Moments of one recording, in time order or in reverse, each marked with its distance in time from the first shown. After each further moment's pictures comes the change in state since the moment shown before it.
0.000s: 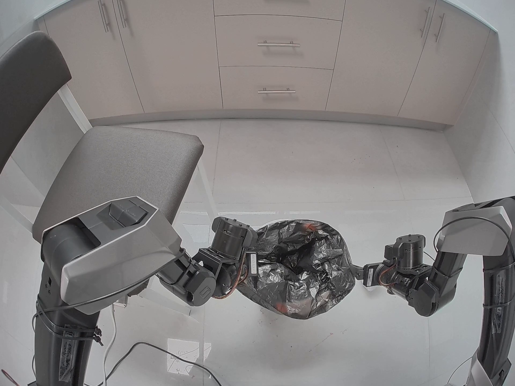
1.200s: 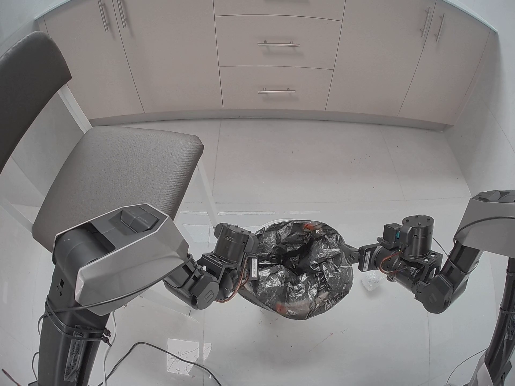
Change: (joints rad) left arm 0.003 0.055 -0.020 -0.030 -0.001 0.008; right arm 0.099 -0.209 0.035 0.006 0.010 -0.008
